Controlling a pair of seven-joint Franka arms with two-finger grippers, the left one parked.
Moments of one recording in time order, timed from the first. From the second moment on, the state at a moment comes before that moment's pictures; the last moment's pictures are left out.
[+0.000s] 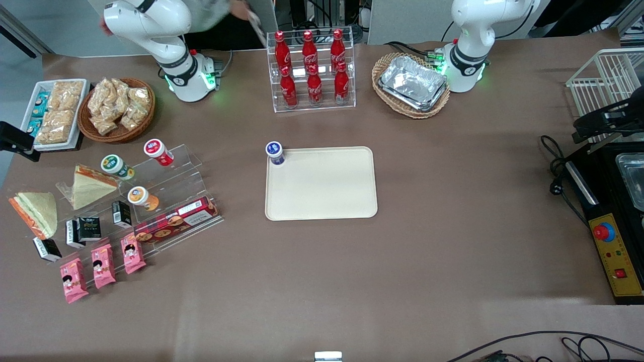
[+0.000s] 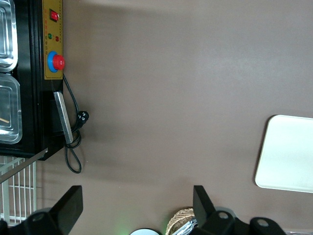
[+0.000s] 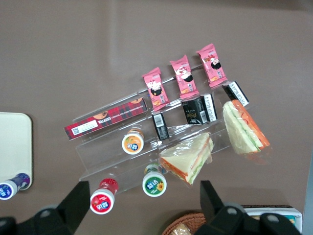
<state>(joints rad) 0.00 0.01 -0.16 -1.46 -0.01 1.52 -0.20</state>
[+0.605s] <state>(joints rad) -0.01 0.01 -0.30 -1.46 -0.01 1.52 -0.35</state>
